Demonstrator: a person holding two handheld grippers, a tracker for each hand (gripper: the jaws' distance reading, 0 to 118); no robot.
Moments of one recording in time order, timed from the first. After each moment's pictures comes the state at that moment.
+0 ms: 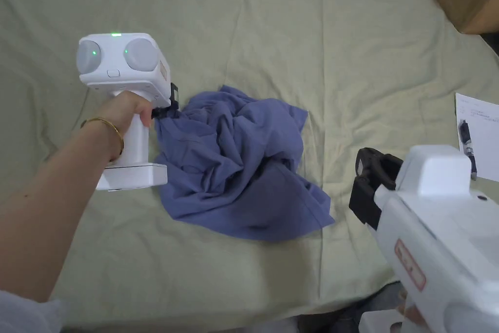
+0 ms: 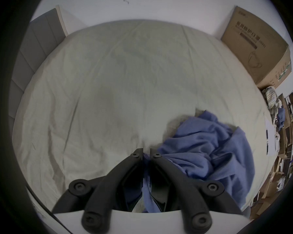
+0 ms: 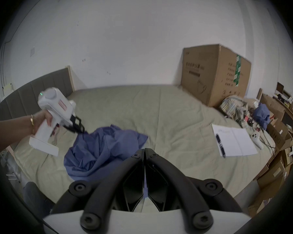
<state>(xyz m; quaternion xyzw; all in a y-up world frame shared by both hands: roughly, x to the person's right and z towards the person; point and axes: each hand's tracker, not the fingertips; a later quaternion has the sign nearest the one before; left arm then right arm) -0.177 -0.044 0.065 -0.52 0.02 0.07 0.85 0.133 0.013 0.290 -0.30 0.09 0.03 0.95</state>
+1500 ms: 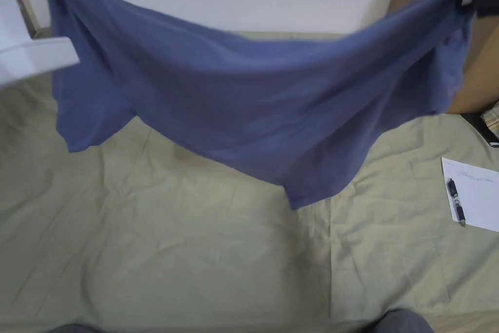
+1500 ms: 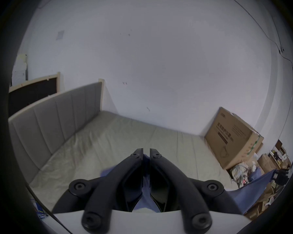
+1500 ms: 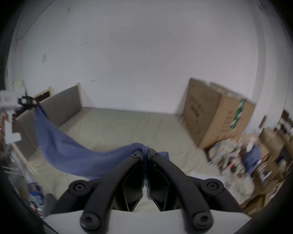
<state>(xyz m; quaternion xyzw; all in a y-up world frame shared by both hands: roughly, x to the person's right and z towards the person) -0.317 0.302 0.227 -0.17 0.09 0.15 0.97 0.194 0.302 0.243 -0.21 0.15 0.09 0.96</state>
